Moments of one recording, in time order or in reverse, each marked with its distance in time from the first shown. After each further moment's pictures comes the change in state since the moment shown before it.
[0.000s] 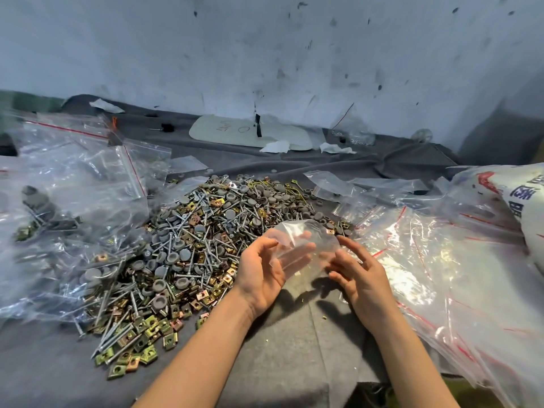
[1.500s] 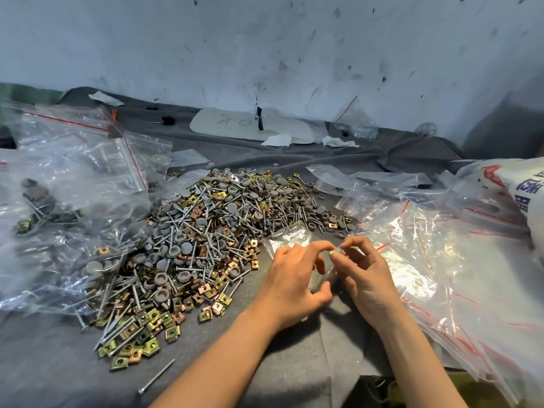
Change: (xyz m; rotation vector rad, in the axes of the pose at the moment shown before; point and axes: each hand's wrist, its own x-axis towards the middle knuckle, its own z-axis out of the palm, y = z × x) left_hand -0.011 -0.029 0.000 1.773 -0.188 0.591; right_hand -0.007 0.000 -0.002 -0.127 -0.132 -0.111
